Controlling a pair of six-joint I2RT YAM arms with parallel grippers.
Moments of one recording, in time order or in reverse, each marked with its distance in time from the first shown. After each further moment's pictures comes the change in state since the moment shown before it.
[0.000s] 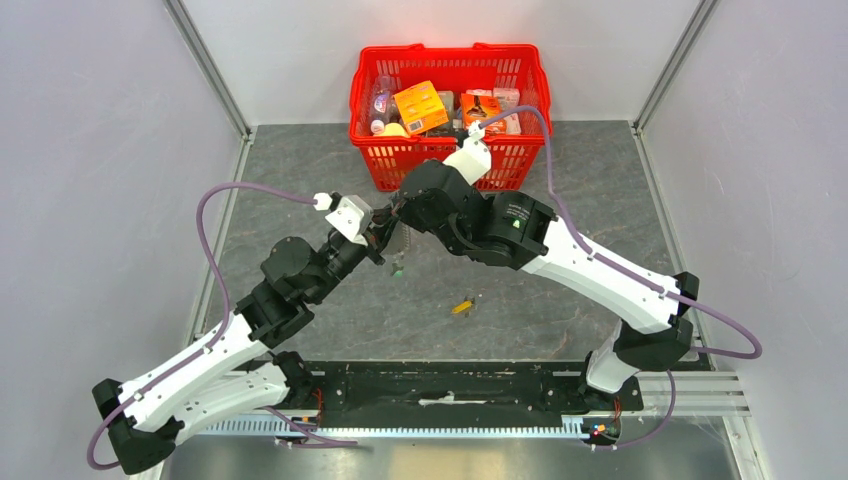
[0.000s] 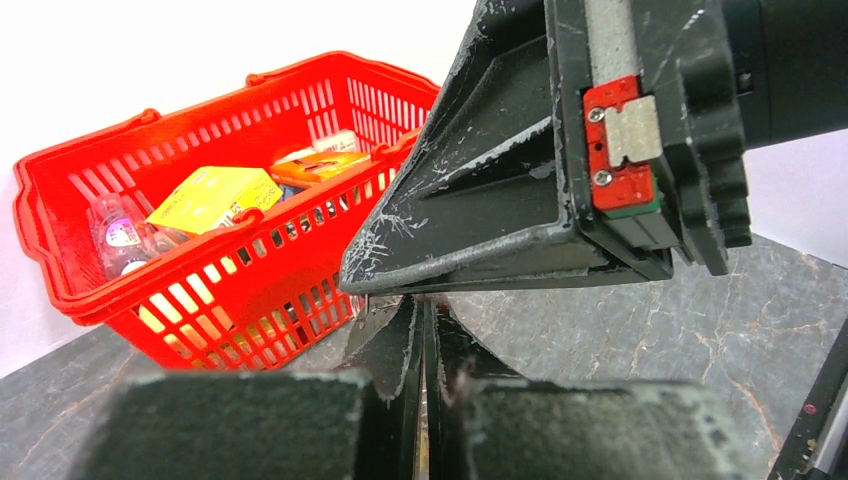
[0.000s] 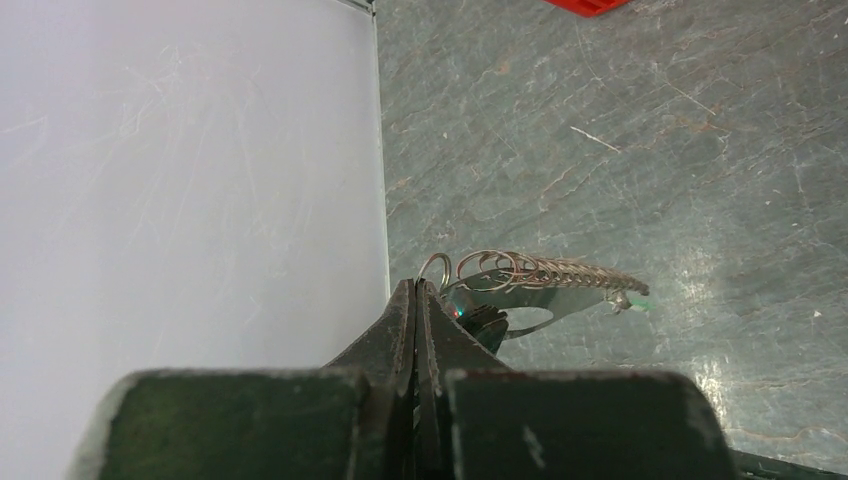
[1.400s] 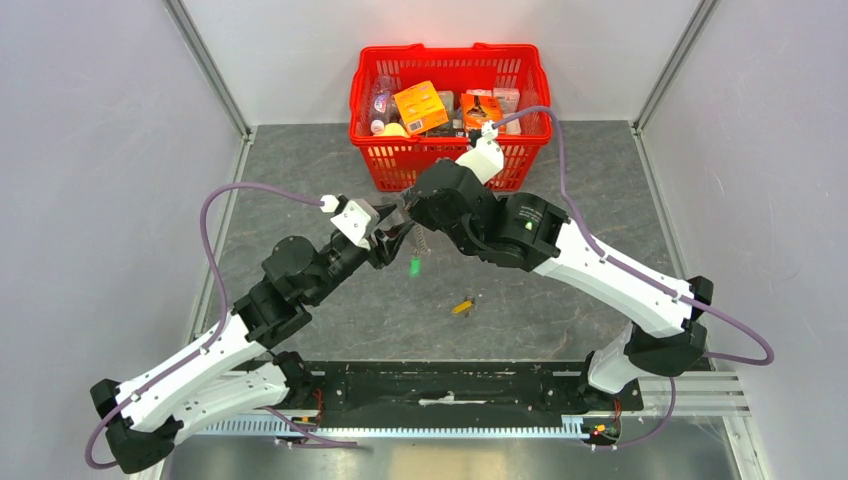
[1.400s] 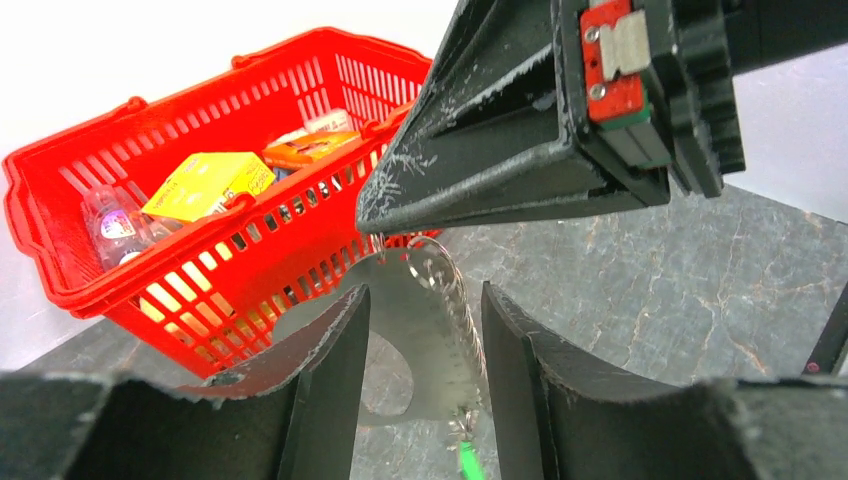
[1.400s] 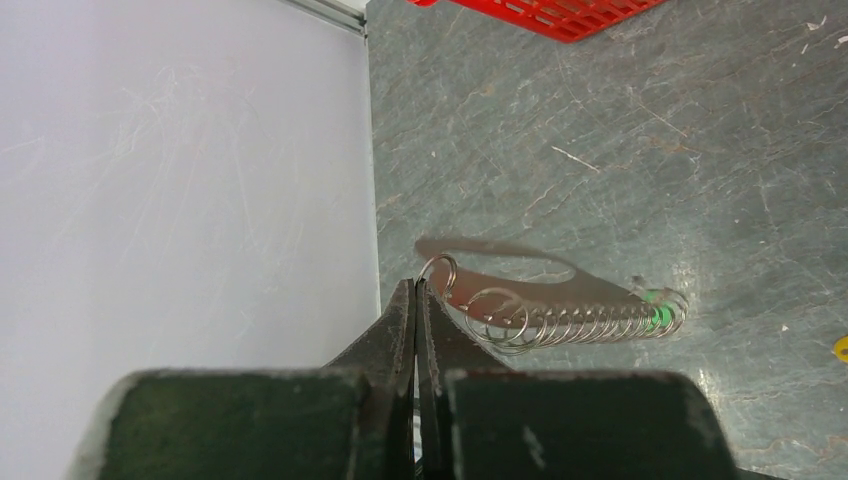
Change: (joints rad) left arm -0.012 -0.004 0.020 -0.087 0.011 0.035; right arm -0.026 -0.063 -0.084 0.034 0.011 -0.024
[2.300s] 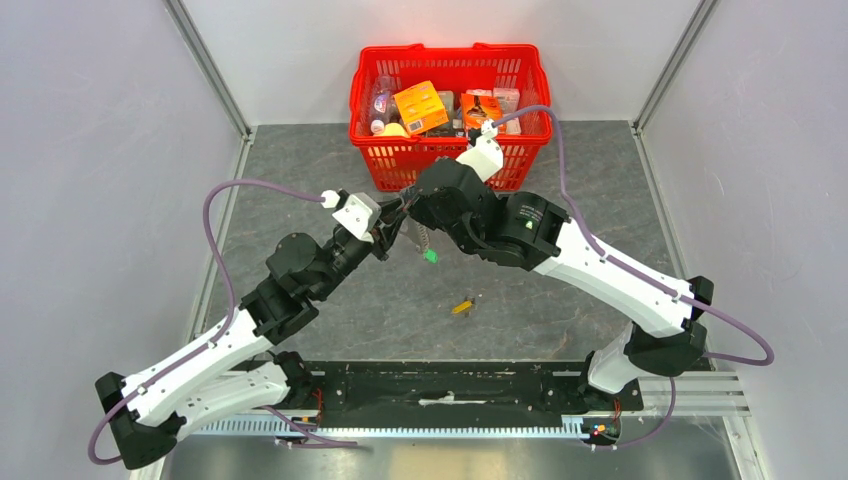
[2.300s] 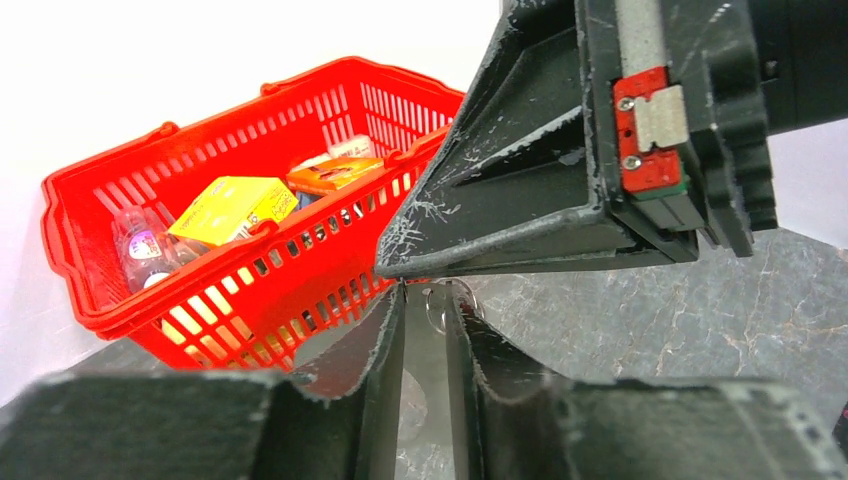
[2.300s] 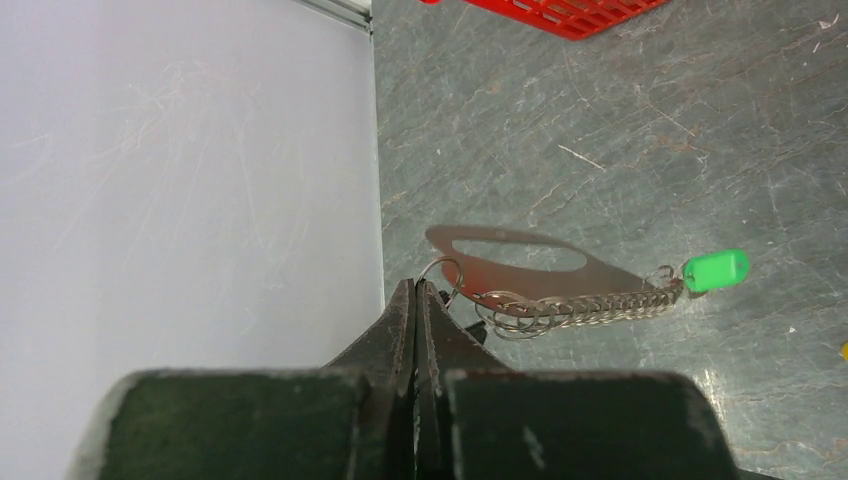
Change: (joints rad) left arm 0.001 0.042 0.001 0.102 -0.023 0.014; right arm -0.003 0.000 0.000 0.018 -0.017 -0.007
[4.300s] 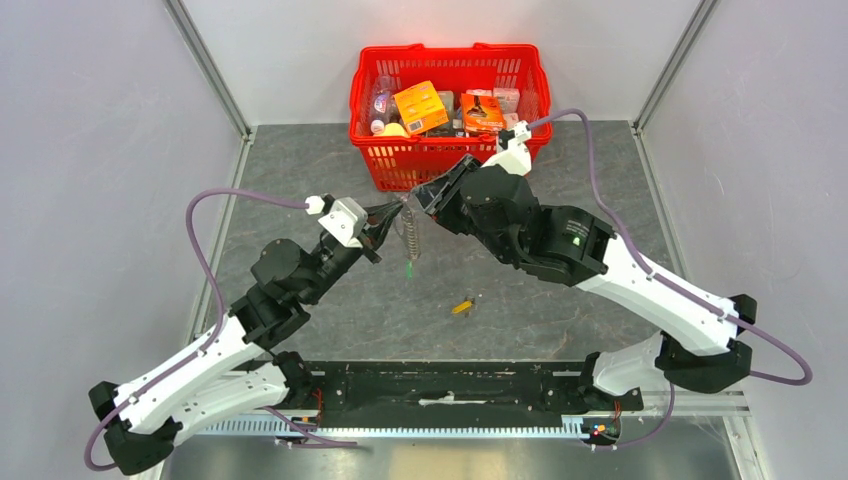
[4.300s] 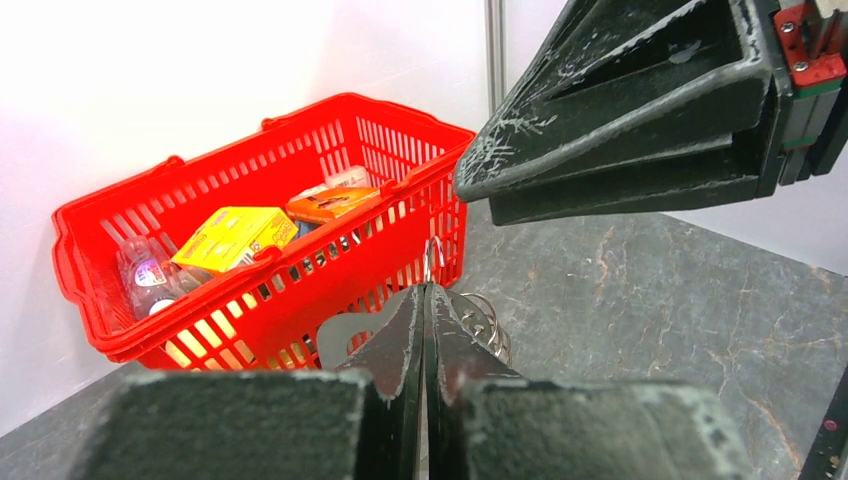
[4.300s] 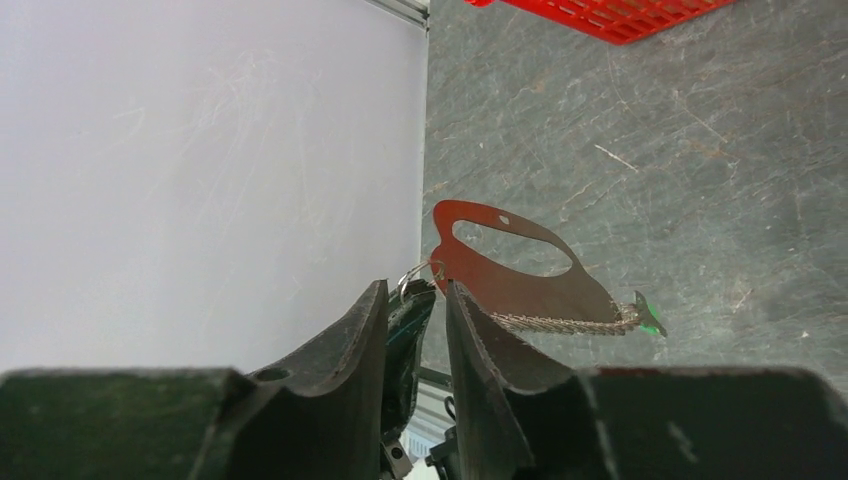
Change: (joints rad) left arm 0.000 -0.055 0.000 0.008 0.017 0.013; right arm -0.002 -0.173 -0.147 0.105 -0.051 -0.047
